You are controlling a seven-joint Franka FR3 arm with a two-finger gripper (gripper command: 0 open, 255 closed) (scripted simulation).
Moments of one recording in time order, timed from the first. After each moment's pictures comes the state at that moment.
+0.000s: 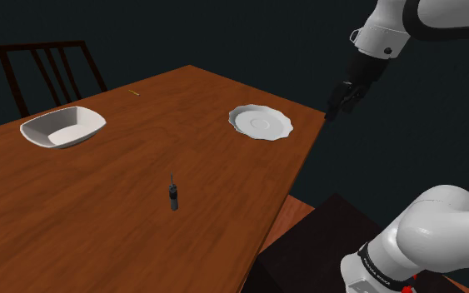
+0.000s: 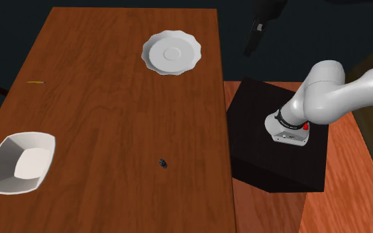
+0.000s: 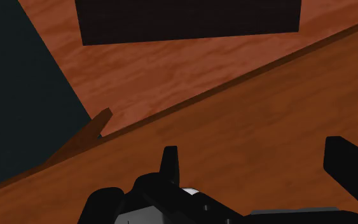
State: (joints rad) arm -0.02 -0.82 0.03 -2.34 0.05 1.57 -0.01
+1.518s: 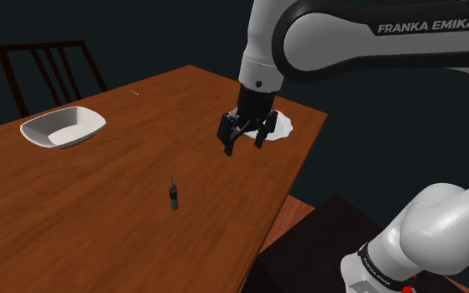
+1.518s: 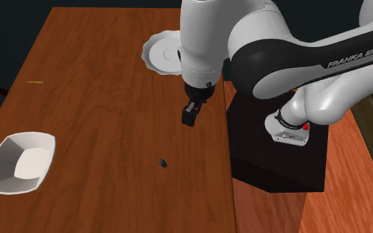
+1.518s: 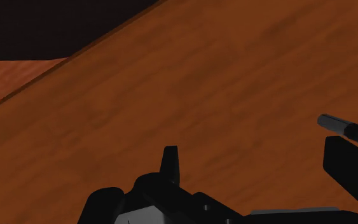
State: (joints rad) arm 0.06 -0.34 0.44 -2.14 0.26 1.83 0.49
